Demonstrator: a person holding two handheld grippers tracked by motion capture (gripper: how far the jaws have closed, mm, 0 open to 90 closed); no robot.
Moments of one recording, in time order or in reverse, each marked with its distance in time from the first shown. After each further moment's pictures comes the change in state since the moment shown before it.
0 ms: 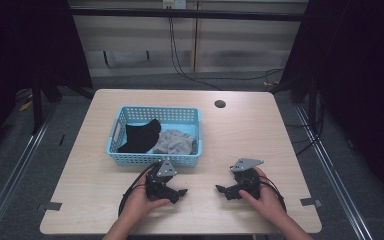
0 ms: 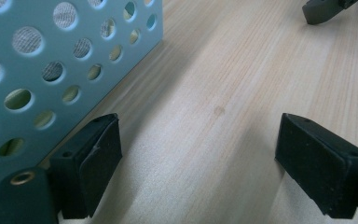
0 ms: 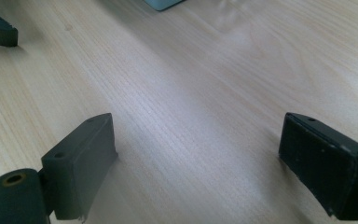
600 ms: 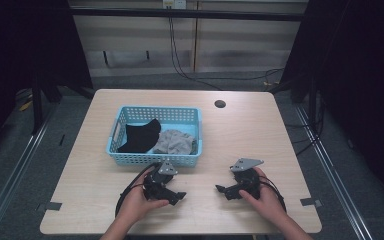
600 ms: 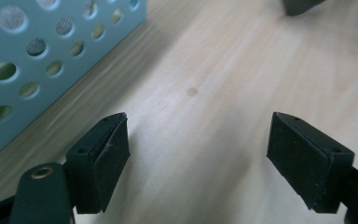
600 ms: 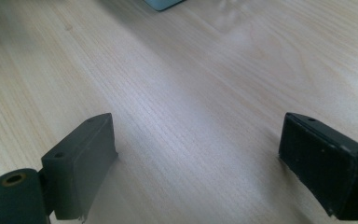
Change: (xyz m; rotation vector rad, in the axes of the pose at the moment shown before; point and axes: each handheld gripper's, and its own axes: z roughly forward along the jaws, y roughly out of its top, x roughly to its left) left arm -0.010 0.016 -0.024 0.126 -0.035 -0.065; right arm 0.000 0.000 0.000 0.000 0.000 0.000
